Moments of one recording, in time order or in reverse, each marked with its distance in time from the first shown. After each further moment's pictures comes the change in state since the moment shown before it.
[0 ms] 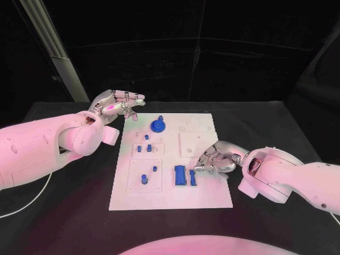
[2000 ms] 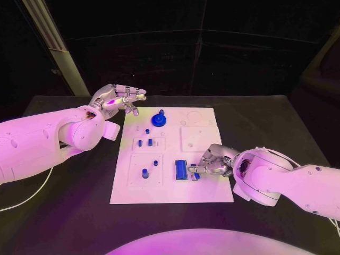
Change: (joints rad) left arm 0.000 -0.007 0.000 0.013 -0.007 0.000 0.003; left_hand 0.000 0.000 0.008 -0.008 0.000 0.005 -0.005 -0.003 0.000 0.000 0.000 -0.004 0.001 0.000 0.000 0.000 0.007 0.000 0.000 0.000 0.001 0.003; right arm -0.018 0.058 0.001 0.067 -0.188 -0.007 -0.340; right_hand -0.169 -0.055 0.112 0.111 0.051 0.131 -0.070 0.091 0.015 0.213 -0.064 0.412 0.257 0.002 -0.042 0.021 0.064 -0.057 0.200 -0.041 0.318 0.451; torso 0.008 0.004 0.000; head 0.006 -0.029
